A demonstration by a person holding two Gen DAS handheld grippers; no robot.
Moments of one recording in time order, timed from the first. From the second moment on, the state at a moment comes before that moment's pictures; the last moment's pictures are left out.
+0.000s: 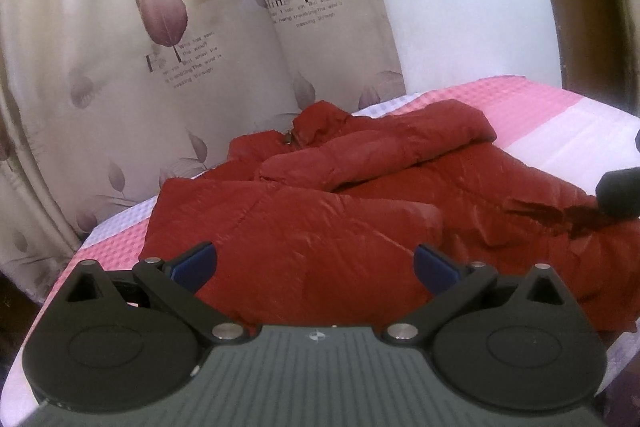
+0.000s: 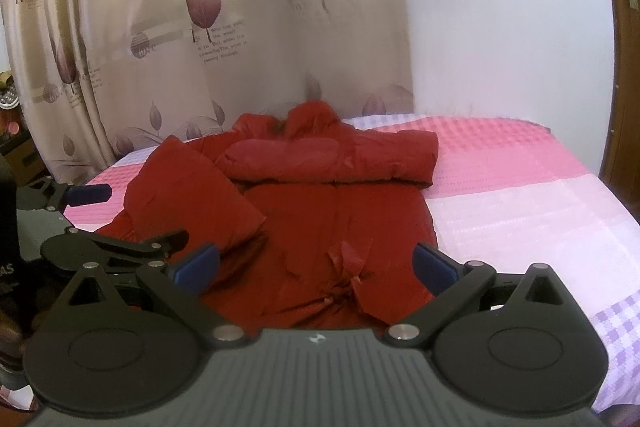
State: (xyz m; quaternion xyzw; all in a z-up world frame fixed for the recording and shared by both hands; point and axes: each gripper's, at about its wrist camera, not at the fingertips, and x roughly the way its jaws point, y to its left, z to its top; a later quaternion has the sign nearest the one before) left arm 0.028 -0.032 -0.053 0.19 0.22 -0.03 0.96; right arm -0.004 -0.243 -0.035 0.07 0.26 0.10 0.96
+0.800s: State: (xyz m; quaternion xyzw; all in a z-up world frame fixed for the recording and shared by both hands) left arm 0.028 -0.055 -0.095 0.29 0.22 -0.11 0.92; right arm 0.002 -0.249 -0.047 0.10 0.28 0.10 0.95
